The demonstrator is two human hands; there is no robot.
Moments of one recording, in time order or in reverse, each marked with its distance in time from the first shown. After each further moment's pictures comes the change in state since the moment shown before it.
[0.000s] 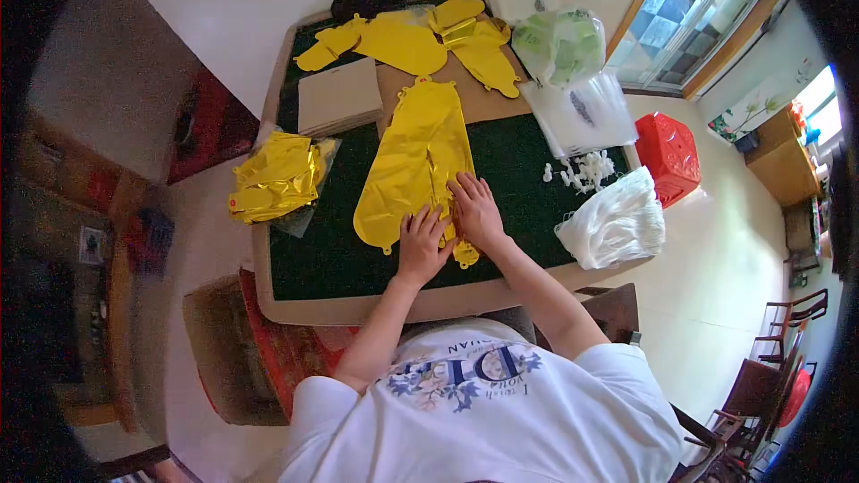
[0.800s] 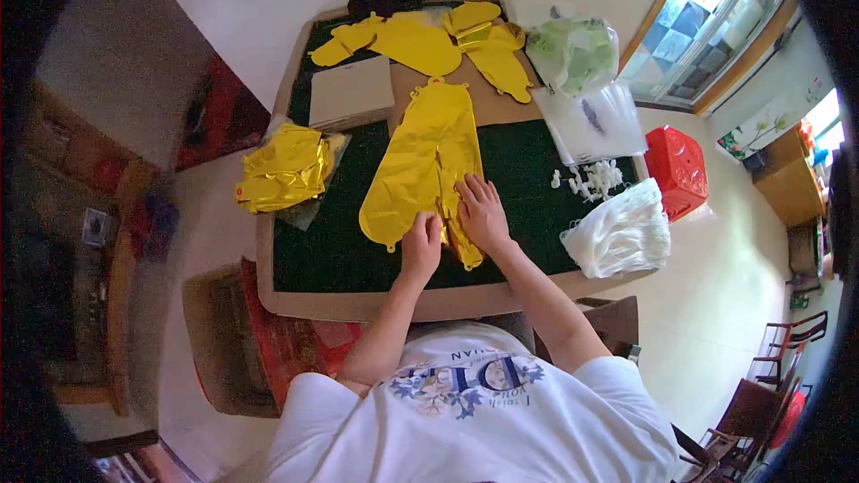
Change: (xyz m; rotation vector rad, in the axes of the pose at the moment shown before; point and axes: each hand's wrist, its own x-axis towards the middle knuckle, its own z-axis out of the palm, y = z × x) left_hand 0.009 0.013 -0.015 -0.556 0.137 -0.549; right_hand 0.000 0.002 0.006 0.032 0.102 -0.018
